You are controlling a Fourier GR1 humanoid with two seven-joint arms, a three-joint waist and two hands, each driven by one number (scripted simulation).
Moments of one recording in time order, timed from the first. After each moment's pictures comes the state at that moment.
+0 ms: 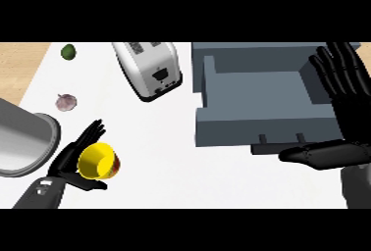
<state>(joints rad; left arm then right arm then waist) -0.43 0.33 0.09 -0.30 -0.15 -0.45 -0.93 -0.28 -0.20 -0.11 -1.87 -0.14 0.17 0.12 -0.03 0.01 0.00</state>
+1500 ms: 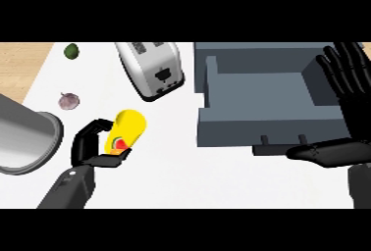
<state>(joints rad) -0.47 0.16 0.29 -0.37 0.05 -0.15 -1.08 -0.28 -0.22 -0.14 -1.86 -0.15 0.19 0.13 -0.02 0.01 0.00</state>
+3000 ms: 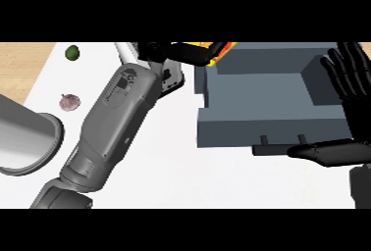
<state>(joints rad) -1.09 0.00 0.01 -0.79 0.14 0.20 -0.36 -0.26 -0.22 -0.16 -1.85 -0.12 0.19 0.10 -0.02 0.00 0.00</state>
